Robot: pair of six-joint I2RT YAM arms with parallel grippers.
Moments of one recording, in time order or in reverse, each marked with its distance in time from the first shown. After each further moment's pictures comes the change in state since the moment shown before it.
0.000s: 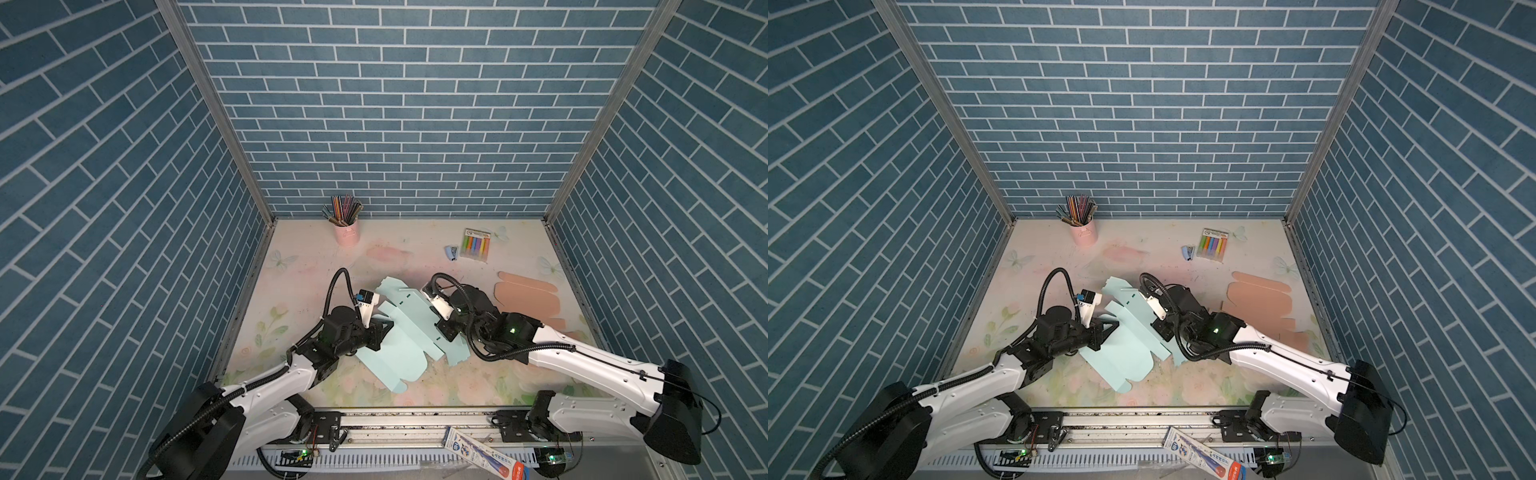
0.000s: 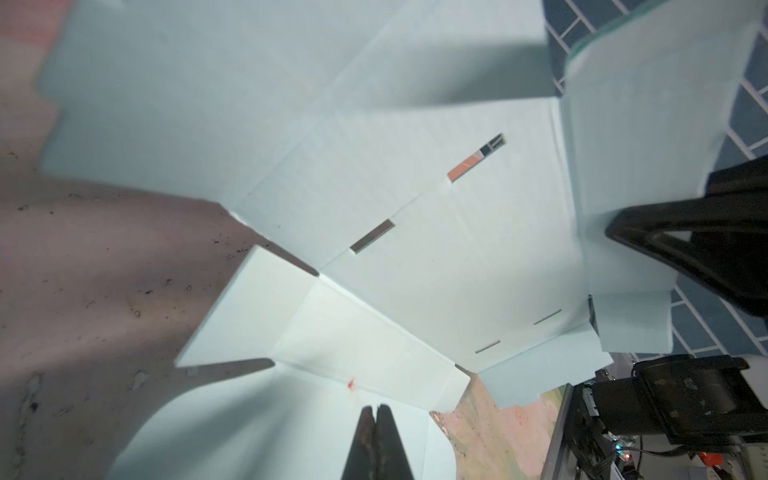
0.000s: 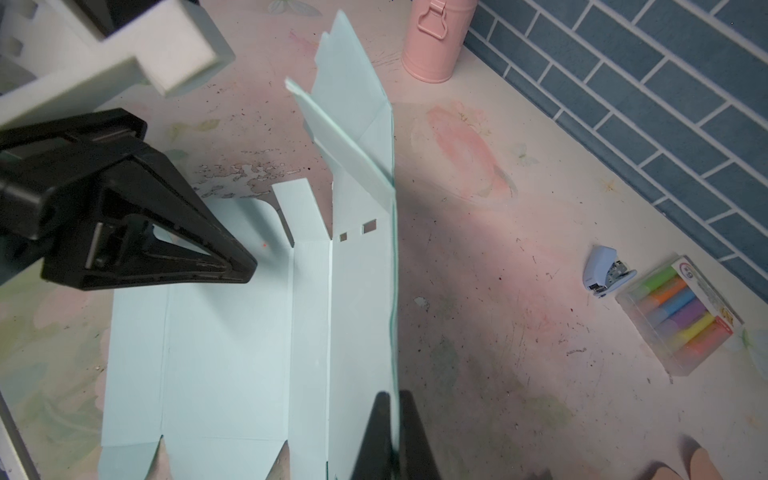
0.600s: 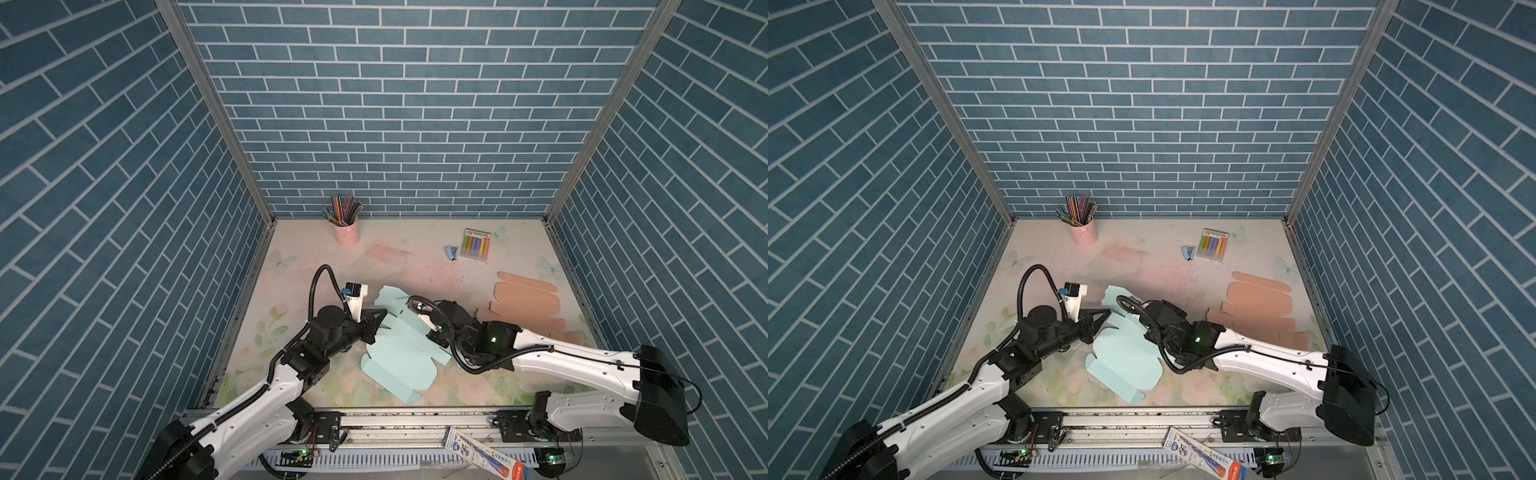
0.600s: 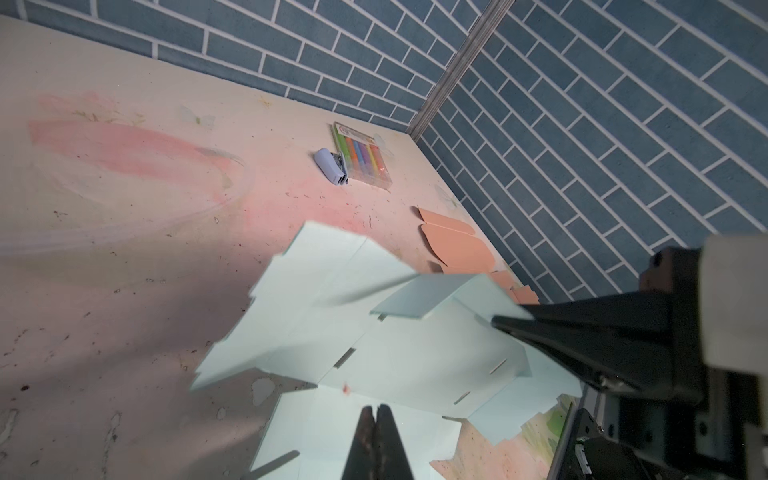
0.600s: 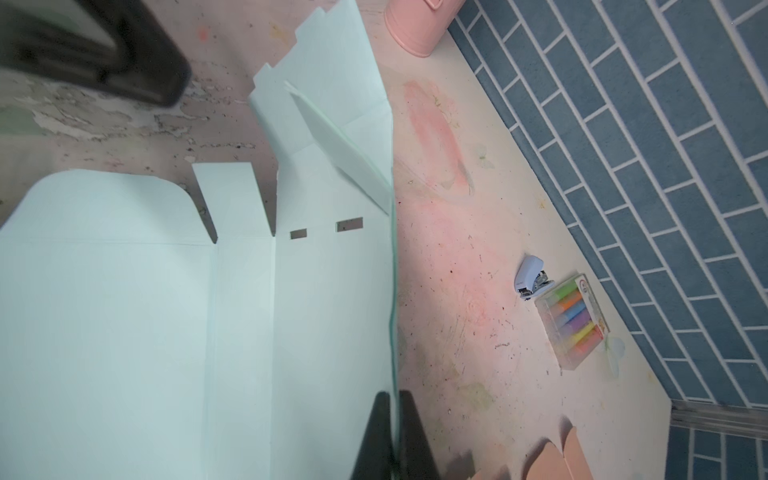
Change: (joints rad) left arm 0.011 -0.210 0.057 -0.114 -0.094 -0.017; right arm 0.151 0.127 0.000 0.009 0.333 -0.162
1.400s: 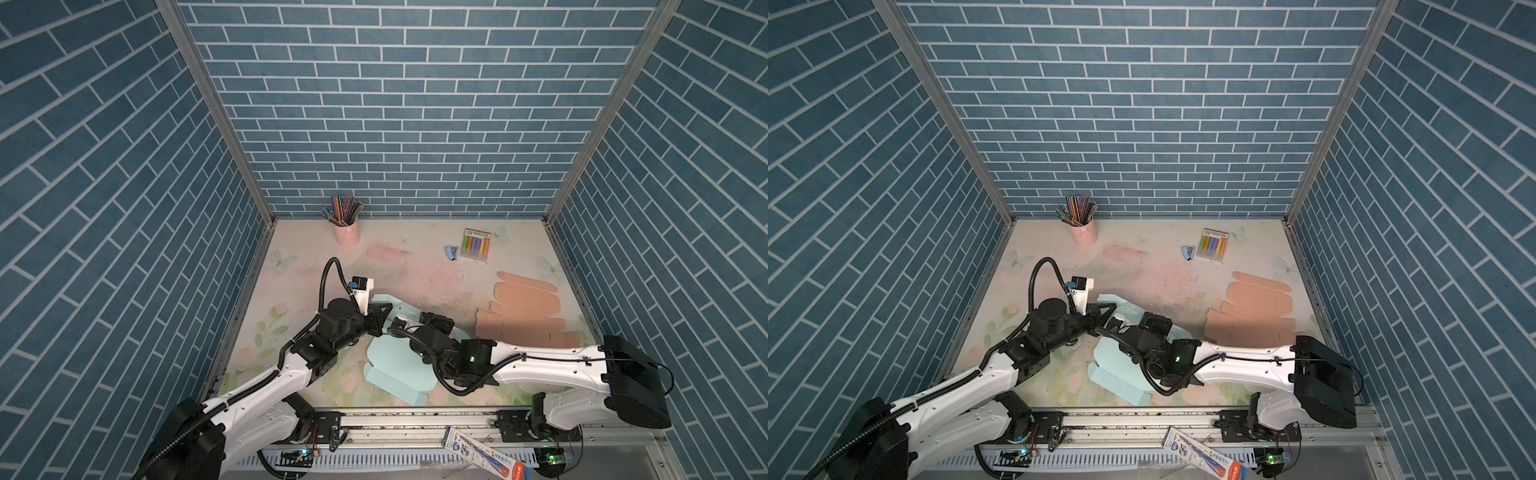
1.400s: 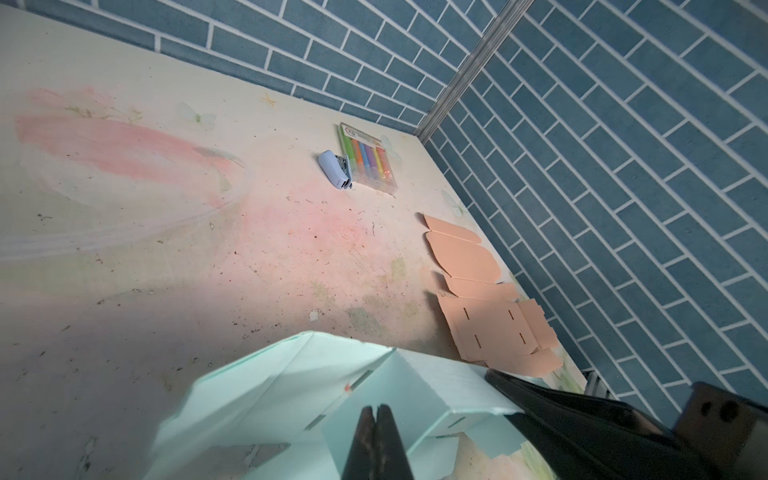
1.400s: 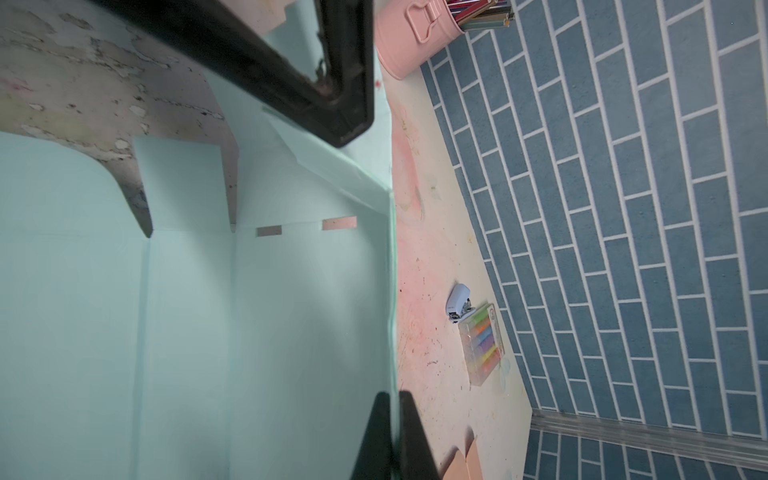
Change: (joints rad) left arm -0.042 0.122 0.040 0.055 -0.055 -0.047; right arm 0.152 0.097 -0.053 0.202 0.303 -0.216
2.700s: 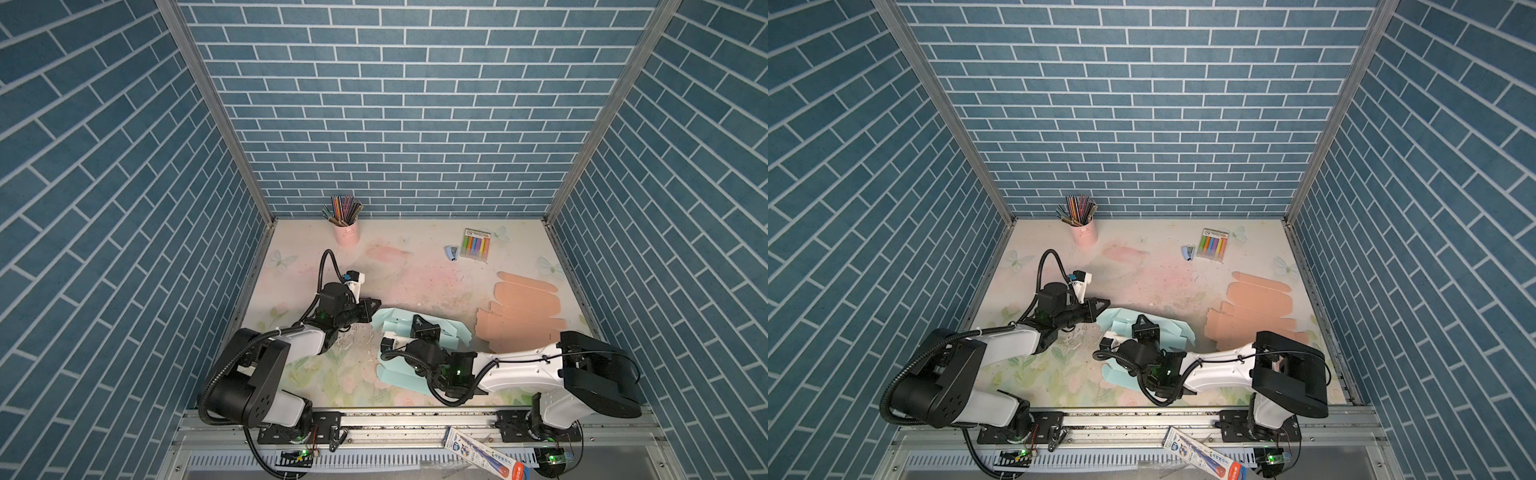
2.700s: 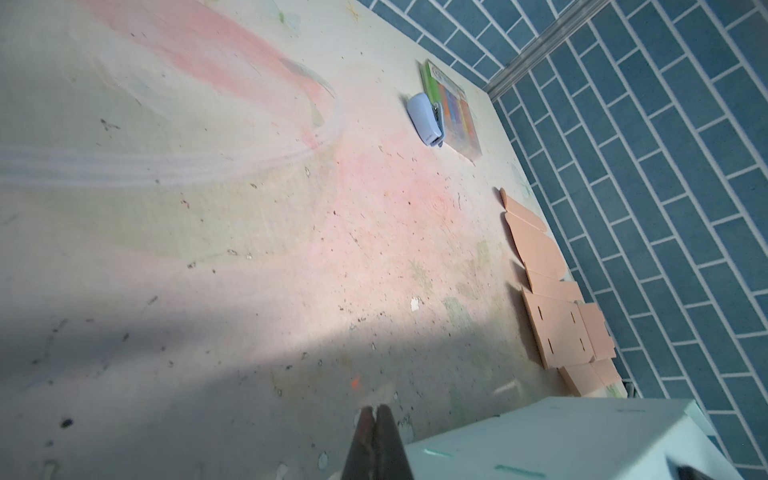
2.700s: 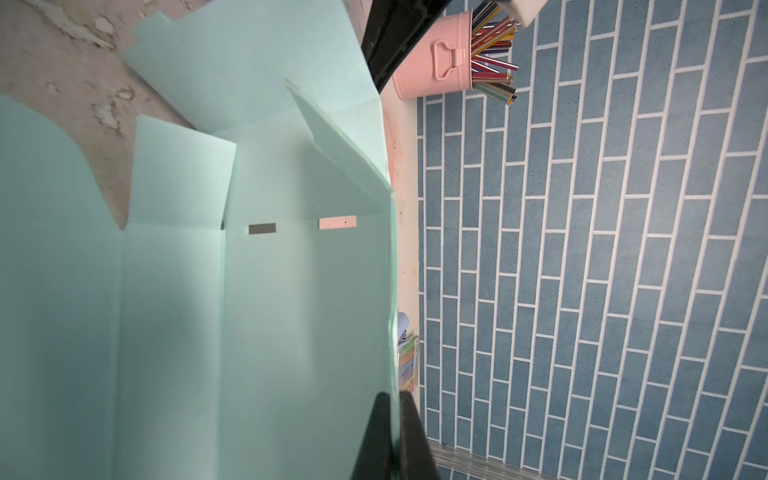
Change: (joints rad) left arm 0.296 0.452 0.036 0.202 0.297 0.064; right arm 0.027 0.169 -0.111 0.426 0.113 -0.488
